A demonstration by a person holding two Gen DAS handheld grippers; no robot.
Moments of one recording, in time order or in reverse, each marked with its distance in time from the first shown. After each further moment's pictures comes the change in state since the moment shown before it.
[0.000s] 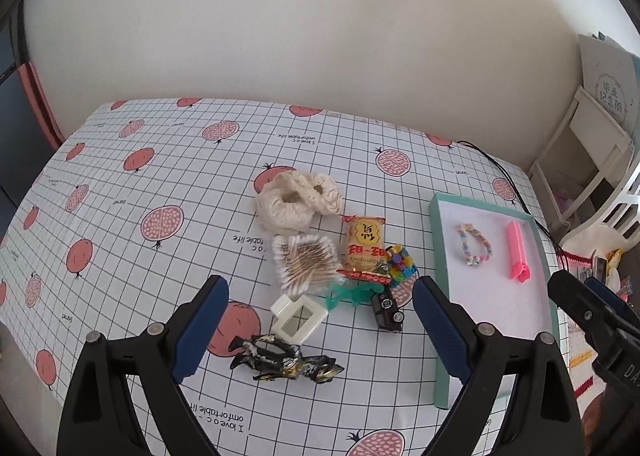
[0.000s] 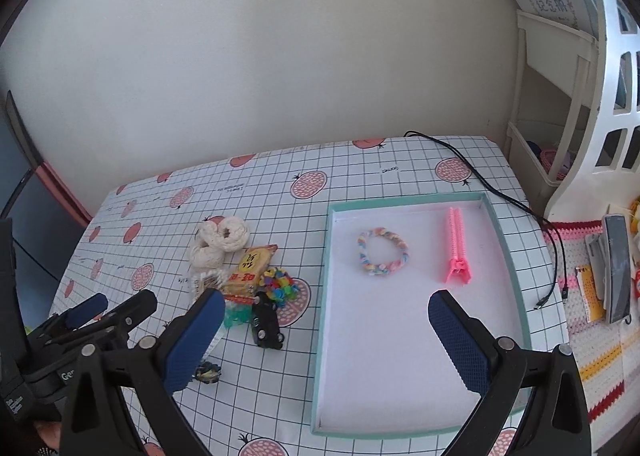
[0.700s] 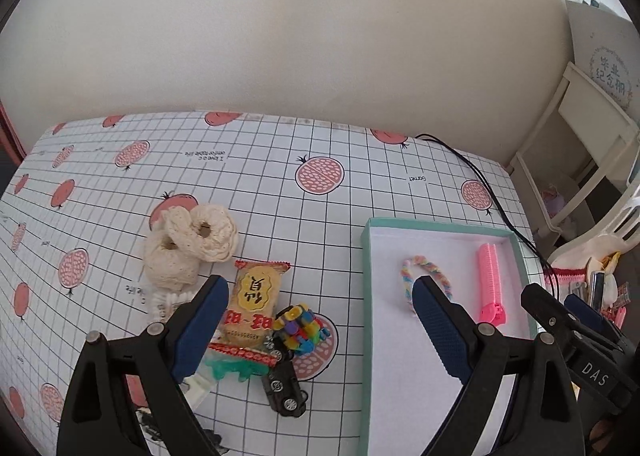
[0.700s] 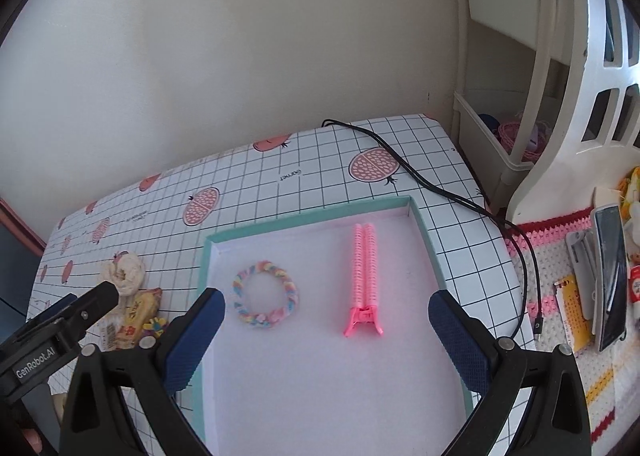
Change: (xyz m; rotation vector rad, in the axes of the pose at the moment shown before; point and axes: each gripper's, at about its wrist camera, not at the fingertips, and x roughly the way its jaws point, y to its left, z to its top) left arm 0.068 -0.107 0.045 0.096 0.018 -0.063; right arm 0.066 -0.114 0.042 0.134 0.035 -0.120
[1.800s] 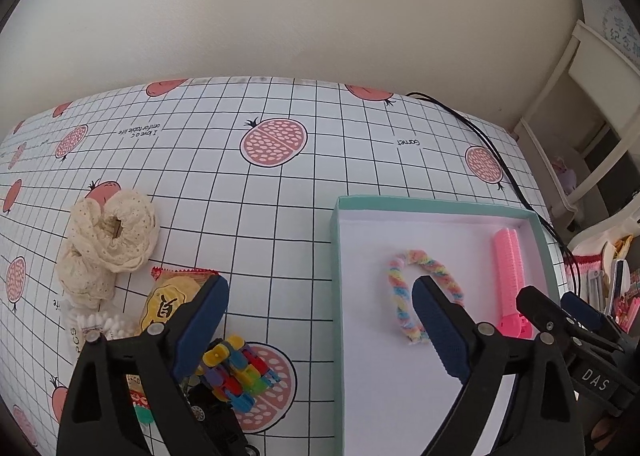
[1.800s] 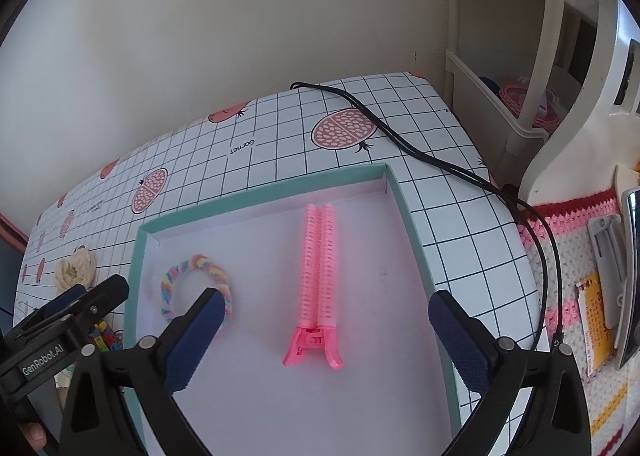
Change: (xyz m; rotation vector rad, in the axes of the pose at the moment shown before) left arm 0.099 -0.033 0.001 0.032 0.098 -0.059; right arm 0.076 -0.042 -0.003 0.022 0.088 -0.038
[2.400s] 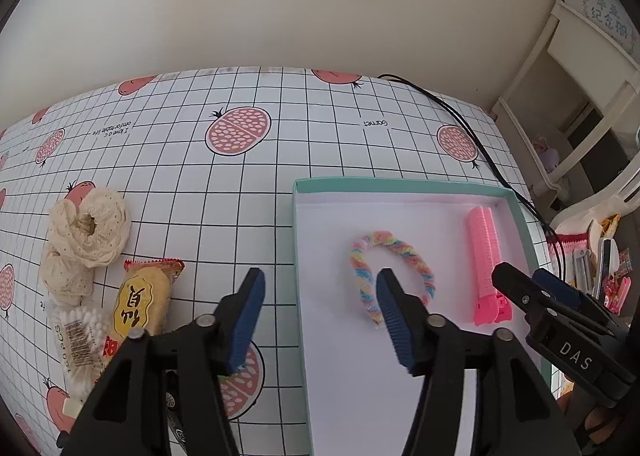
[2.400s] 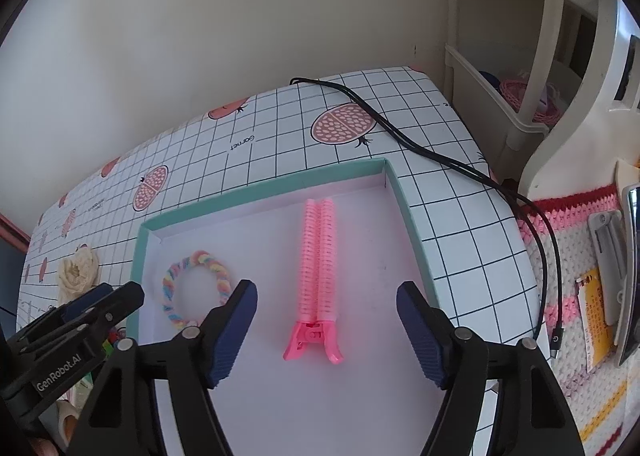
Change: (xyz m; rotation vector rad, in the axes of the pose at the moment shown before) left arm 0.002 -0.016 -0.003 0.048 0.053 -0.058; right arm -0.002 0.000 0.001 0.007 0.019 0.008
